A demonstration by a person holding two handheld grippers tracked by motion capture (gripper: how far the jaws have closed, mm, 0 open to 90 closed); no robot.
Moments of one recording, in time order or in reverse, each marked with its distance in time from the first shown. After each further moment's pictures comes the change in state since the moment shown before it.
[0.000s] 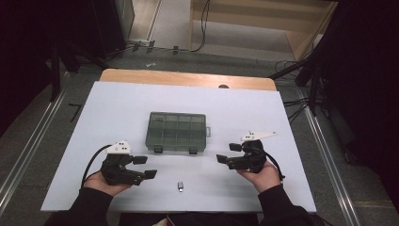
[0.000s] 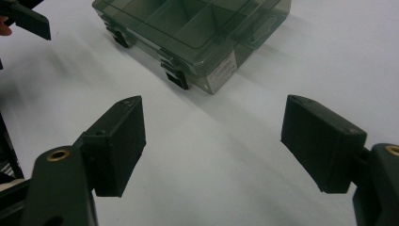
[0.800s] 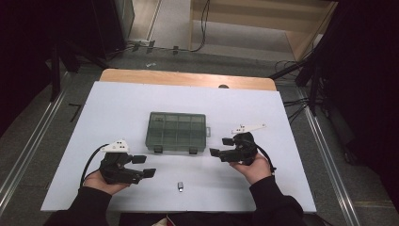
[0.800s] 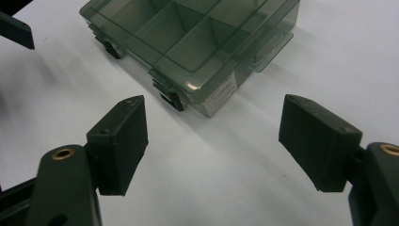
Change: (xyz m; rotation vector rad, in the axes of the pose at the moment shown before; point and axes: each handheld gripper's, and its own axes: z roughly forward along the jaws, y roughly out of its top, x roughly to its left) left arm 0.005 -0.001 -0.002 -0.016 -0.011 -0.026; right arm -0.002 0.020 0.024 0.021 -0.003 -0.006
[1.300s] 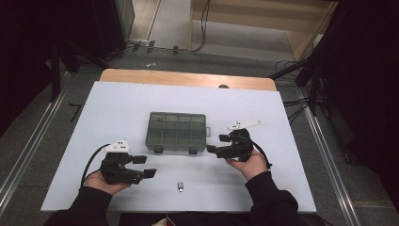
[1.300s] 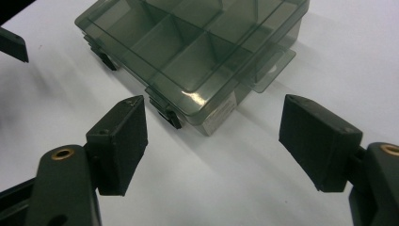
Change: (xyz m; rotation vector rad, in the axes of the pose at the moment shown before) left arm 0.000 0.000 0.002 0.006 -0.004 0.005; right arm 0.000 0.011 0.010 -0.011 -0.005 -0.012
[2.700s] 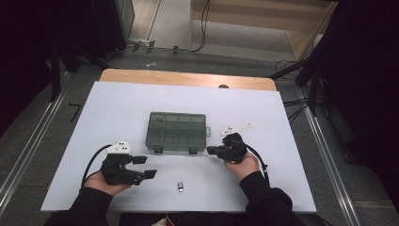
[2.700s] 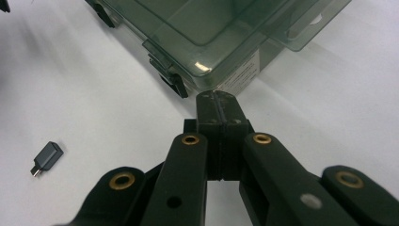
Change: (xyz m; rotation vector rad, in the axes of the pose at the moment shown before) left arm -0.004 0.000 0.001 0.010 0.026 0.021; right arm -0.002 -0.013 0.026 0.111 0.053 -0.032
